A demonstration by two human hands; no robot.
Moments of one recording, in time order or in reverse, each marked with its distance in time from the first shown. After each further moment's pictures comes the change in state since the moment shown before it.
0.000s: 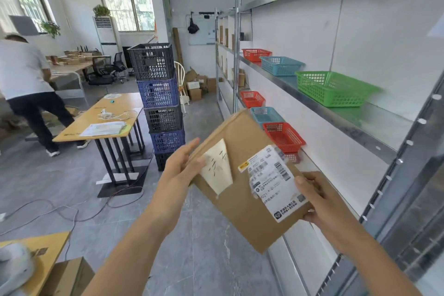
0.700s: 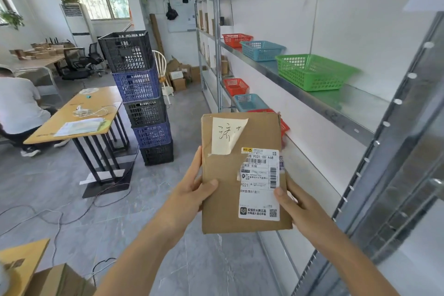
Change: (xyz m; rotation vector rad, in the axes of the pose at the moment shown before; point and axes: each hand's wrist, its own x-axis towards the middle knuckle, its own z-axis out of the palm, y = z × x) left_hand 0.009 -0.041 0.043 0.069 -0.243 -0.117; right_hand -0.018 0.014 -0.003 -0.191 -0.082 0.085
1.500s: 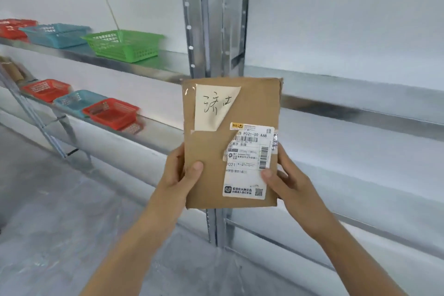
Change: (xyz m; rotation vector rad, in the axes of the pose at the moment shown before) left_hand -0.061 -0.041 0.112 -0.138 -0.769 0.085; right_hand -0.253 0.016 0.032 0.035 0.872 -0.051
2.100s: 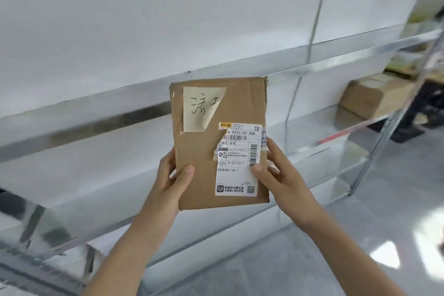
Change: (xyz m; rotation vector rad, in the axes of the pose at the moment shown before) left_hand -0.103 -0.029 0.394 0.054 -0.796 -0.153; right_hand -0.302 0.016 -0.284 -0.008 0.808 -0.024
